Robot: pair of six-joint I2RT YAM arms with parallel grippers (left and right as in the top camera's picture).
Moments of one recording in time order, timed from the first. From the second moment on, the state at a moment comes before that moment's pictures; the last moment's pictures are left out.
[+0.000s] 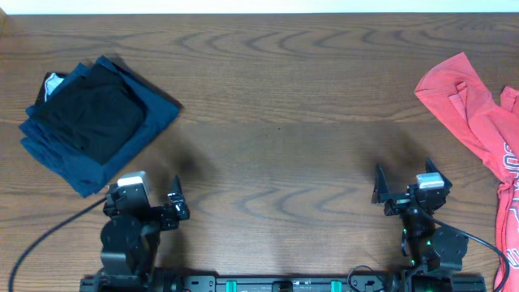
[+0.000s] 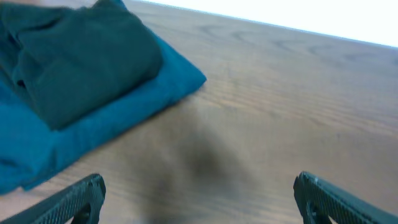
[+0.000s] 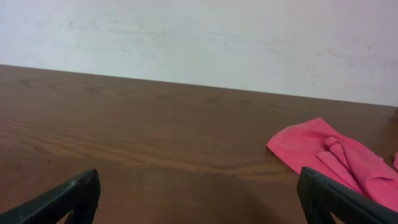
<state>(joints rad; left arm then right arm) -0.07 0.18 0.42 -0.66 -0.10 -0.22 -0.08 0.01 0.02 -0.07 -0.18 -0.06</state>
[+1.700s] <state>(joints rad) -0.01 0.01 0.03 -0.13 -0.04 -0.22 -0.08 0.01 0.01 -0.07 -0.18 -0.06</state>
